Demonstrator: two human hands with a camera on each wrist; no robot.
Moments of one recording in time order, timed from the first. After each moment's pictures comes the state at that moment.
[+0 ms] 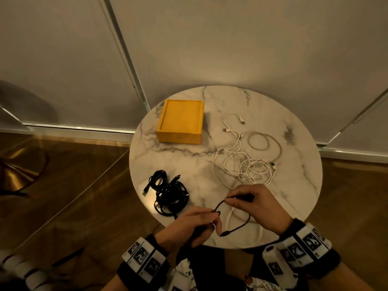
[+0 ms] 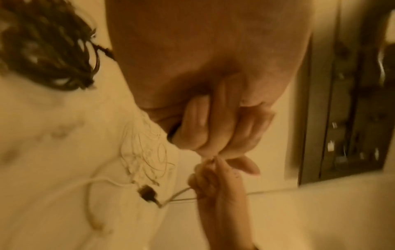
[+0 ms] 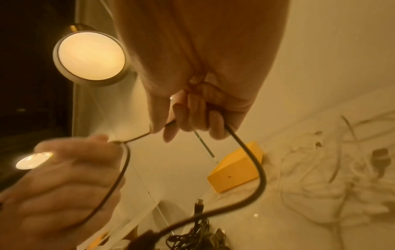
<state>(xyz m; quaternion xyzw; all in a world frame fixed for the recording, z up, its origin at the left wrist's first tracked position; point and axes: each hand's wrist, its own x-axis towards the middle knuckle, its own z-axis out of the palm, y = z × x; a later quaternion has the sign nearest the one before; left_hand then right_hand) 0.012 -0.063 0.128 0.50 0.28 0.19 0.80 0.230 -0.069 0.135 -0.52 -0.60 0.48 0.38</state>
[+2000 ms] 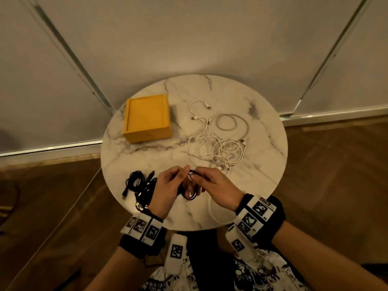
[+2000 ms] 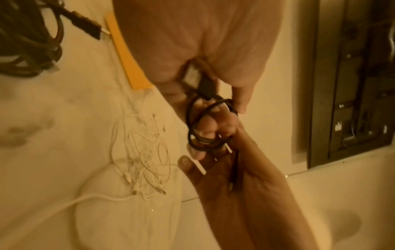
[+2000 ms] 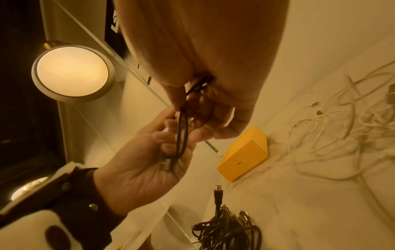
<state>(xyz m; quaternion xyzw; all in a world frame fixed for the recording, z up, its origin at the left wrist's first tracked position) 0.053 -0.029 0.119 0.53 0.39 0.36 0.67 0.203 -0.071 0.115 -0.50 -0.55 0.52 0.42</state>
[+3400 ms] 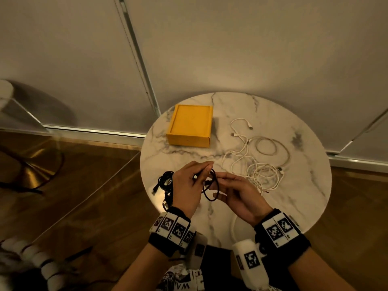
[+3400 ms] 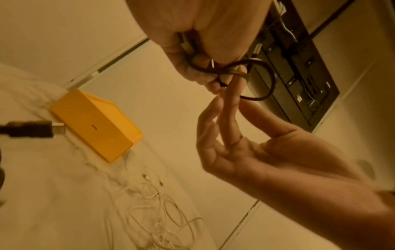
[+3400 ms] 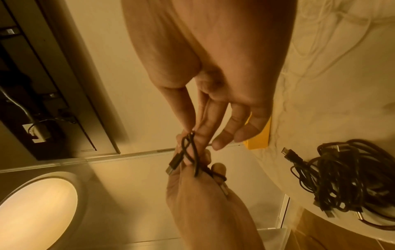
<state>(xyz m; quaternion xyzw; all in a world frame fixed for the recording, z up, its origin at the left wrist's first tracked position) 0.029 -0.018 0.138 0.66 0.47 0.50 0.31 0.178 -0.043 0.142 -0.38 -0.25 0.75 0.48</state>
